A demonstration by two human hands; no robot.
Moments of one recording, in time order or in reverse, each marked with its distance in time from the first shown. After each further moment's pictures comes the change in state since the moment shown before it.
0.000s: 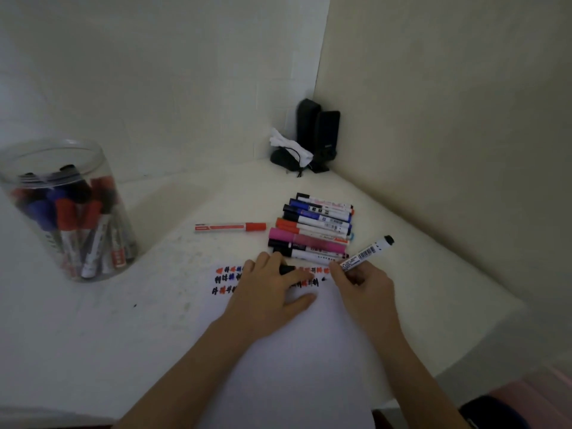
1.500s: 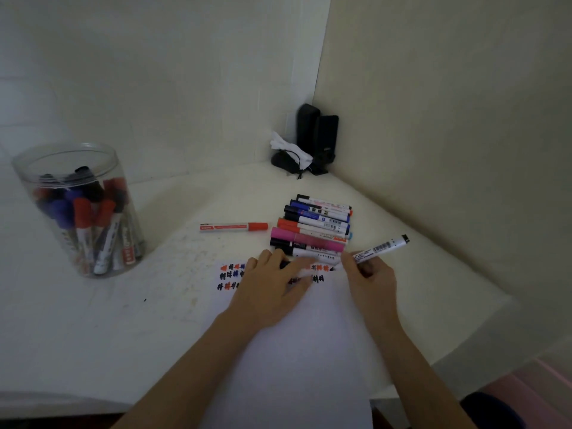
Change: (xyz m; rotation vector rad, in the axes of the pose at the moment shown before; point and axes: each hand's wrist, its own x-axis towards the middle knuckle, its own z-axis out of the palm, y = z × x) left_hand 0.001 0.003 -0.008 -0.087 -0.048 -0.055; right_hand 0.003 -0.007 -0.002 0.161 0.132 0.094
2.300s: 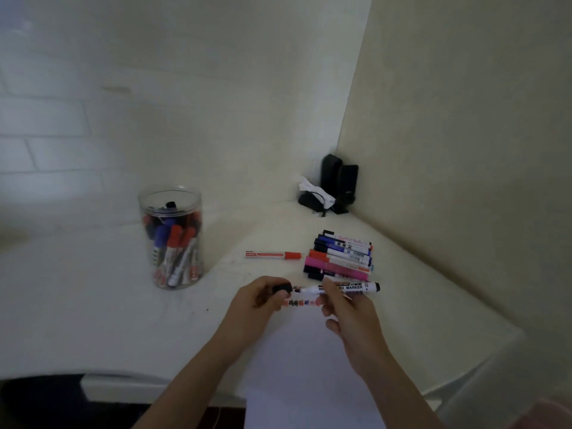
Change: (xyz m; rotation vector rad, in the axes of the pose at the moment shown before) left_hand -0.069 -0.017 -0.098 -0.880 0.145 -0.345; right_hand -0.092 -0.085 0.030 0.406 -0.354 0.261
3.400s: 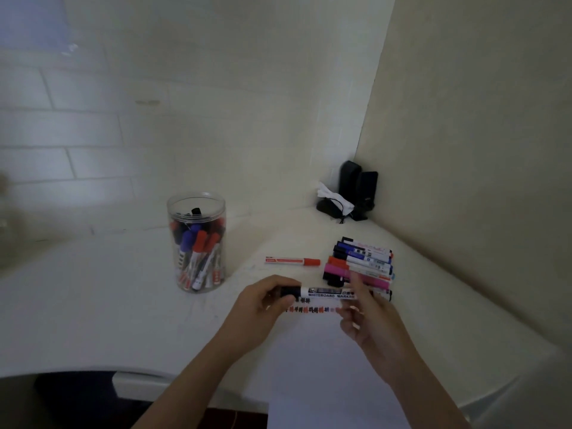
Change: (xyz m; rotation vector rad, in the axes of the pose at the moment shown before) left_hand -0.004 0.004 -0.033 0.125 -0.020 0.141; right_hand -0.007 -0.017 0.004 0.182 -0.125 0.076
